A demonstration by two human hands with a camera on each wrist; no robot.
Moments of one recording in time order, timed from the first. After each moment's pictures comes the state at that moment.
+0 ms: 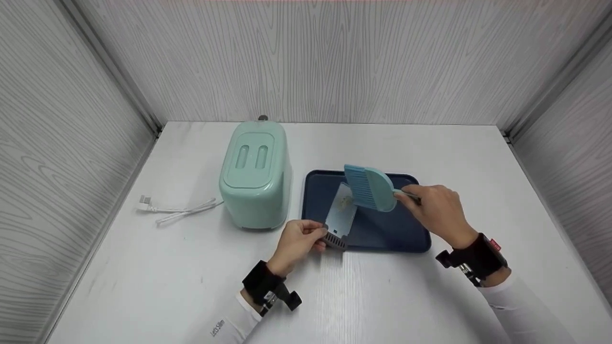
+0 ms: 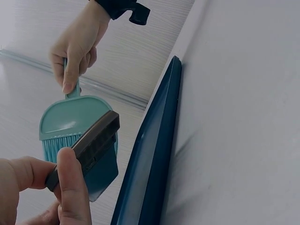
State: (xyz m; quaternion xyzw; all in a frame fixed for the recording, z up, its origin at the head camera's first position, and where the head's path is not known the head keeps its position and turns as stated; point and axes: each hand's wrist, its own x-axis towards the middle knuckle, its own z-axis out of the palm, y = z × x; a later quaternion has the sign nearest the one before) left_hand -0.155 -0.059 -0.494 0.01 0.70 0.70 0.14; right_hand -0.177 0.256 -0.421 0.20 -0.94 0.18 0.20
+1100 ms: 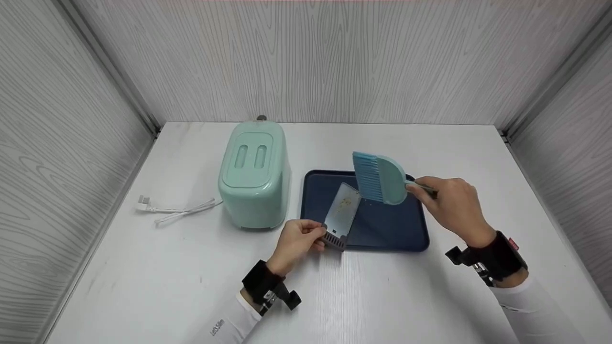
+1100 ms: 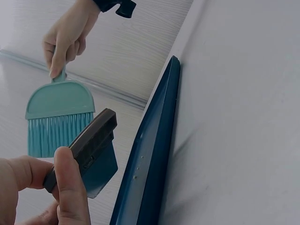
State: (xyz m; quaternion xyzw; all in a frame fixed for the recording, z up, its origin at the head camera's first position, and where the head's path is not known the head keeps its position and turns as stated) left_hand -0.156 -0.057 -0.494 0.01 0.70 0.70 0.14; right_hand -0.165 0.269 -0.394 0.19 -0.93 0.19 0.25
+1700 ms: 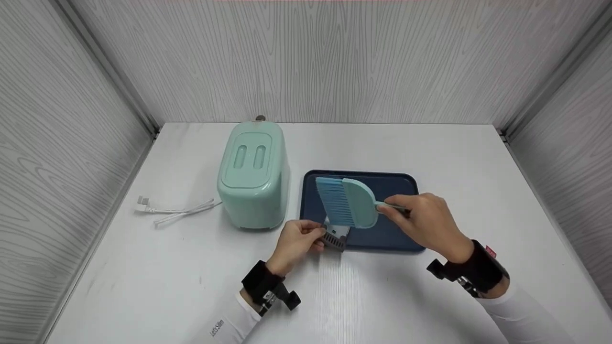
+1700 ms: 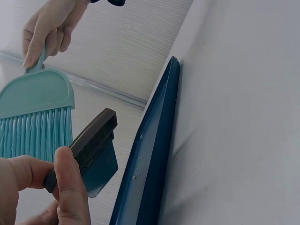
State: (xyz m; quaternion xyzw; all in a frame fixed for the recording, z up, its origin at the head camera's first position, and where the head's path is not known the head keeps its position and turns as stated) left_hand -0.155 -0.059 -0.496 0.02 0.70 0.70 0.15; right_hand -0.142 0.225 -0.395 0.28 -0.91 0.24 0.21
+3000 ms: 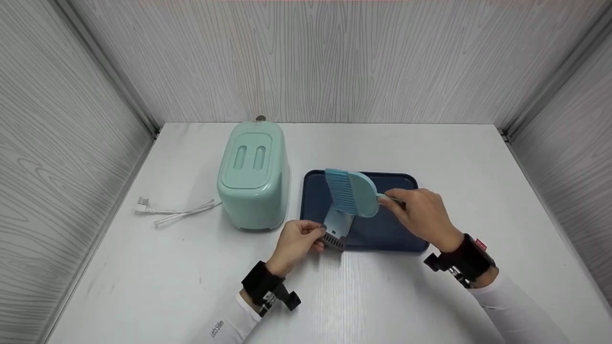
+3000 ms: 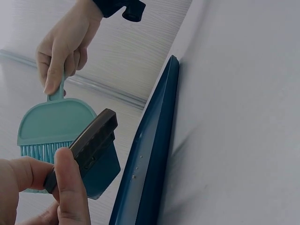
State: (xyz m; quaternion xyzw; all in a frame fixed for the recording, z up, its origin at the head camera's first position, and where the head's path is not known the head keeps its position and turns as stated) left_hand -0.155 -0.060 -0.495 0.02 0.70 0.70 0.14; right_hand -0.169 0.232 -0.421 0.24 -0.93 0.22 0.18
